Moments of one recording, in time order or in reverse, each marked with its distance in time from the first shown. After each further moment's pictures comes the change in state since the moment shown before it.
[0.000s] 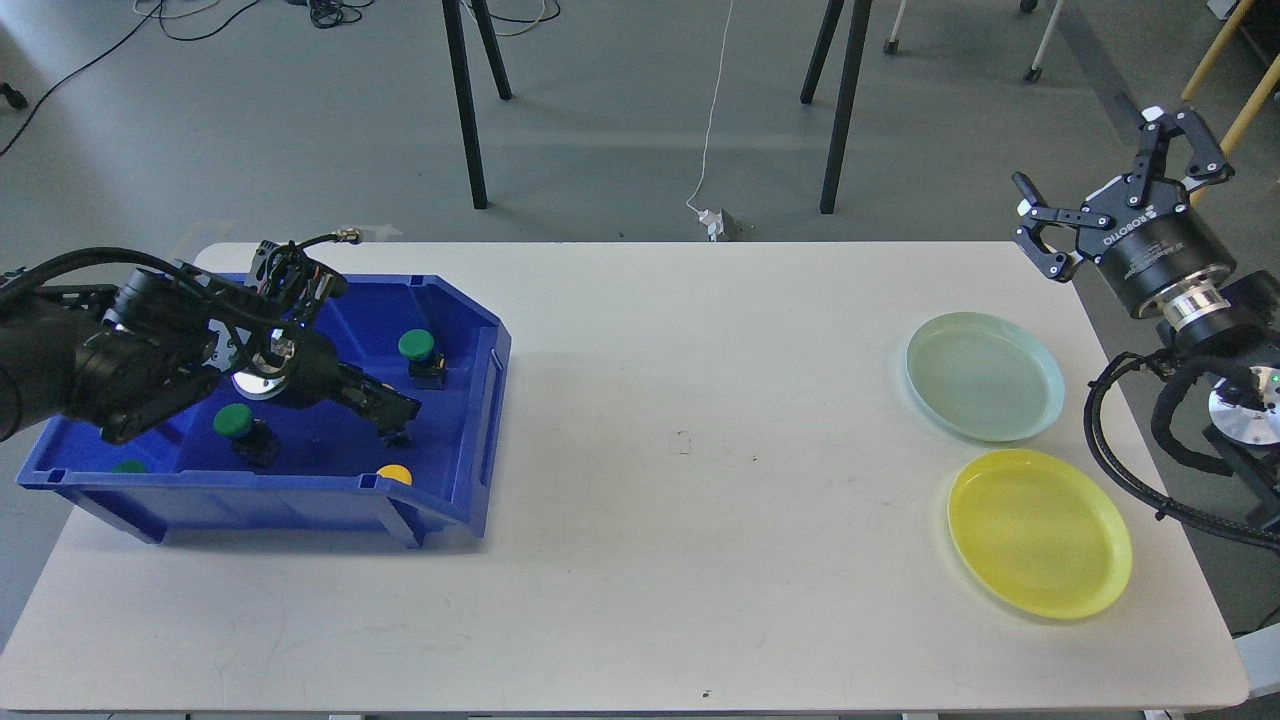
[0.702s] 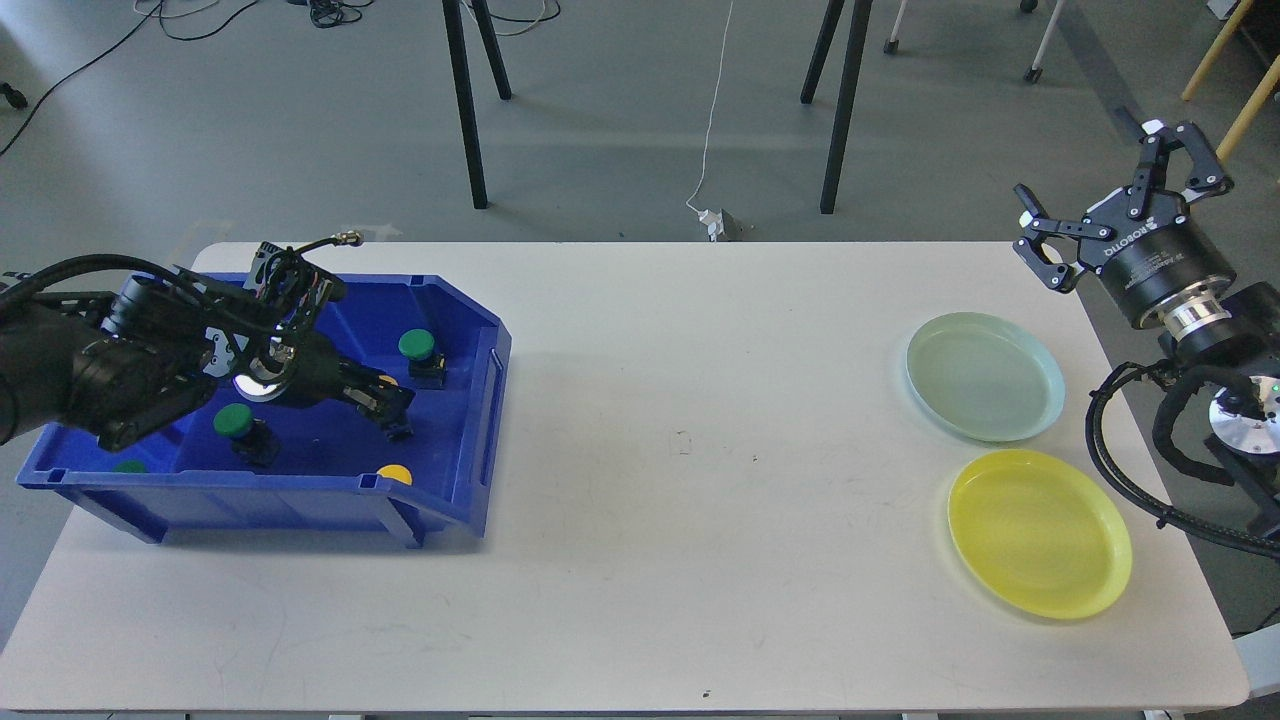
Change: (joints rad) left arm 0.004 0.011 0.012 -0.013 0.015 0.102 0.000; right arm -0.018 0.000 0.000 -0.003 0.000 0.000 0.000
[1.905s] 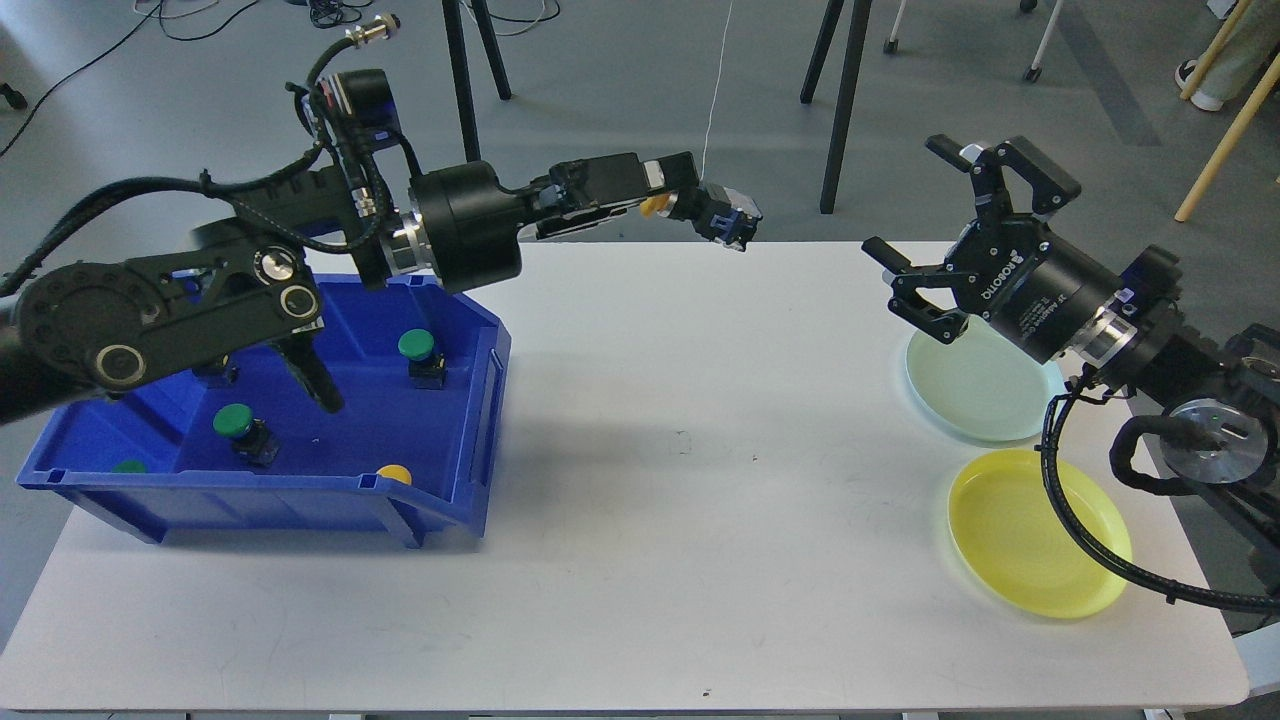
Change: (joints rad) left arm 0.028 0.052 -0.678 -0.647 -0.502 0.108 0.000; right arm 0.024 -0.094 -0.174 0.446 -0.282 -0.024 -0.009
